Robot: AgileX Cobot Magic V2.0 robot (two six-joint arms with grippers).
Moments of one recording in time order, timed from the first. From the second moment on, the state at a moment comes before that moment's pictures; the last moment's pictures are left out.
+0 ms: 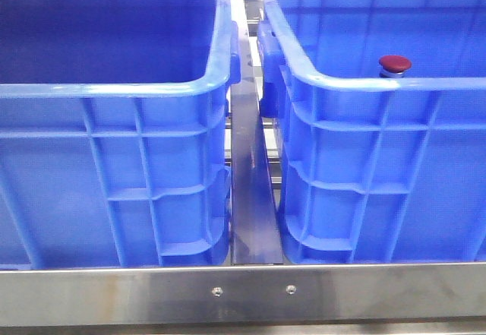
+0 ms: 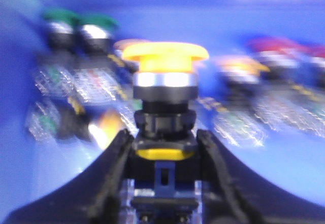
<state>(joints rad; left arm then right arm) -0.09 1.41 -1.11 0.15 0.66 -0.24 0.12 0.59 -0.52 1.50 -0.05 -1.38</state>
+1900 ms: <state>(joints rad) -0.74 0.88 -0.90 0.16 0.64 -0.24 0.32 1.20 -0.77 1.77 1.00 -1.24</state>
